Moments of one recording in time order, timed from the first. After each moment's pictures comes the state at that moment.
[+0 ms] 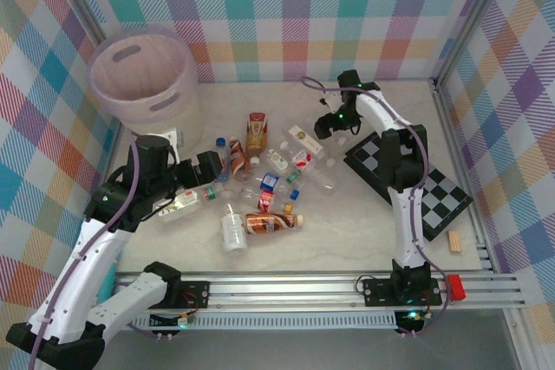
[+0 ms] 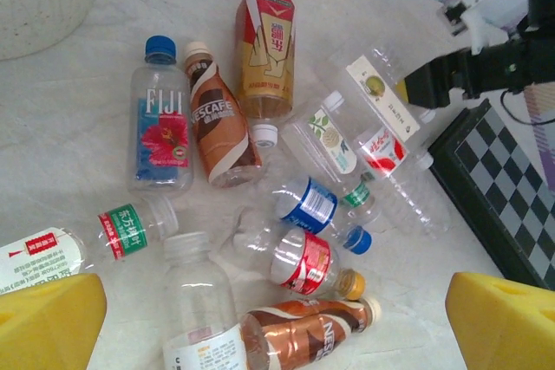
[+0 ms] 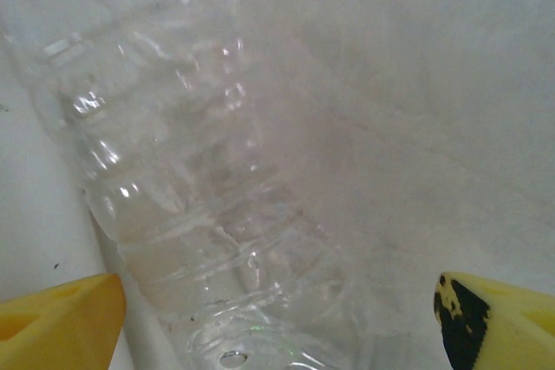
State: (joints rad) left arm -0.39 0.86 1.11 -0.92 0.04 -0.58; right arm 0.24 2.36 2.05 -0.95 -0.22 -0.27
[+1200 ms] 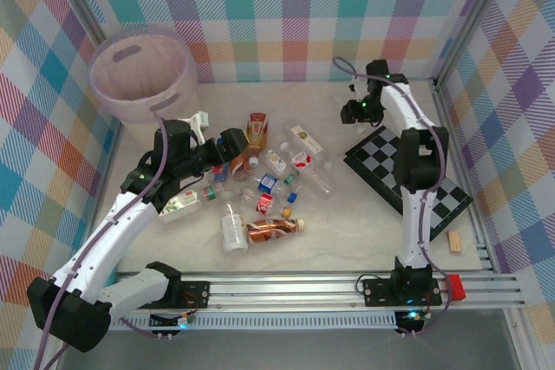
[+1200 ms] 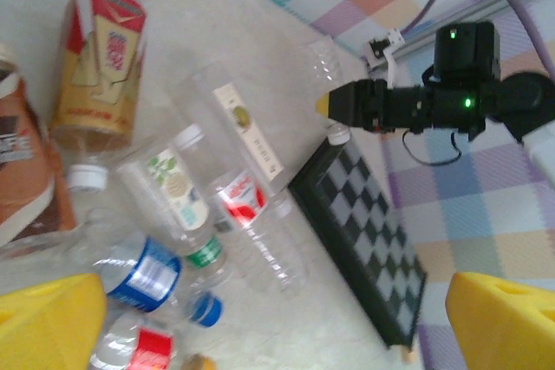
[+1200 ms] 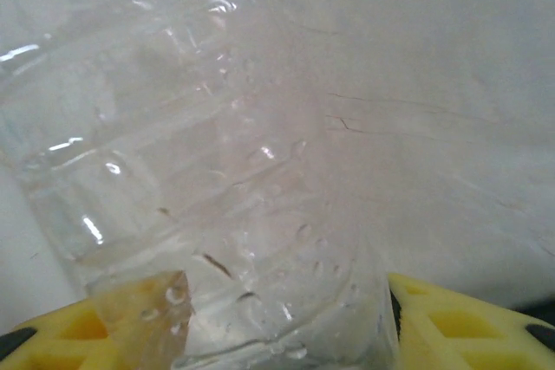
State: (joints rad) left arm -0.41 1.03 0.97 -0.39 0.28 -0.80; right arm 0.10 2.24 2.03 -0.99 -0.24 -0.08
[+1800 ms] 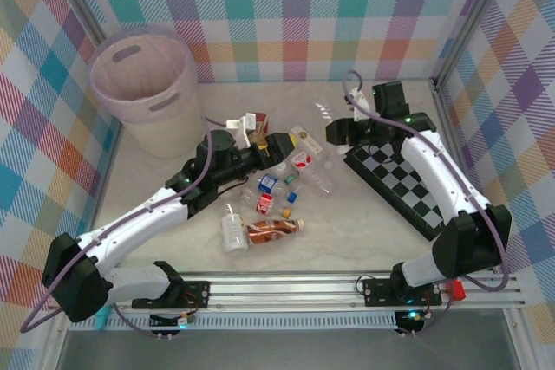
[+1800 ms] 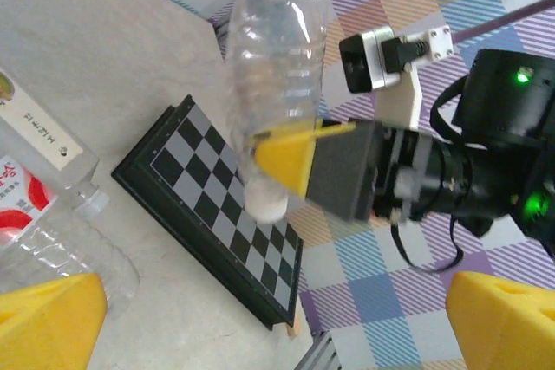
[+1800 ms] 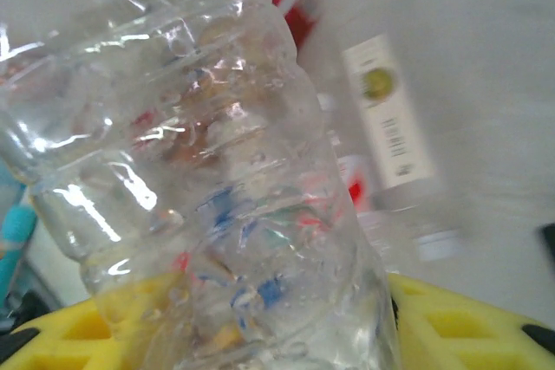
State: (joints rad) left arm -0.72 1.21 0.91 0.10 0.22 -0.97; right arm 0.29 1.44 1.33 -0.74 -0.55 0.17
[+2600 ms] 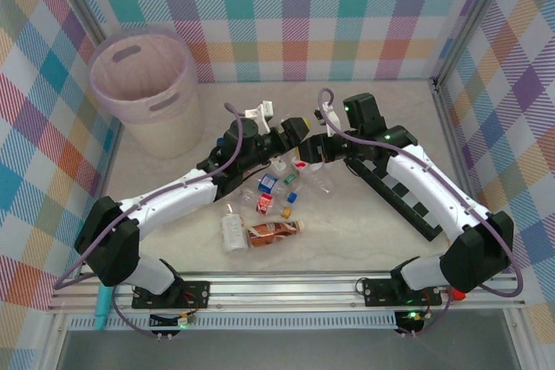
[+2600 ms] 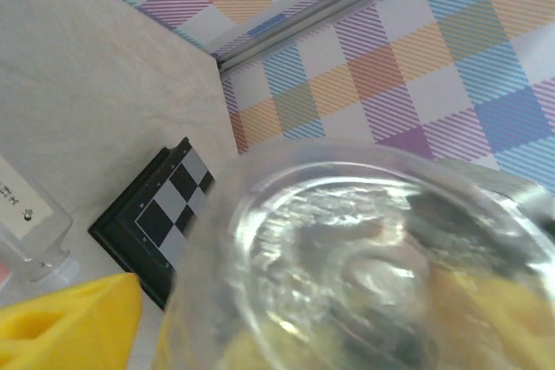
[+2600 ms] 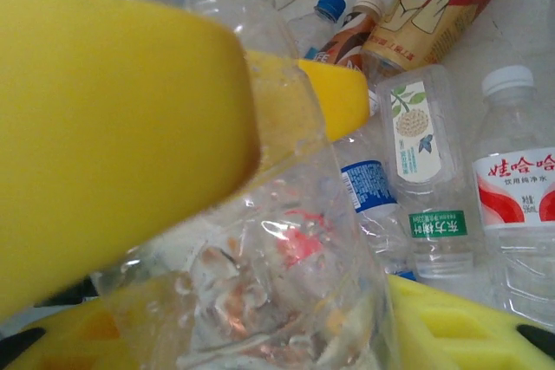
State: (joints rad) left arm -0.73 1.47 1.03 0.30 0.16 -1.06; right arm 0.49 1.38 1.27 -0.65 -0.60 0.24
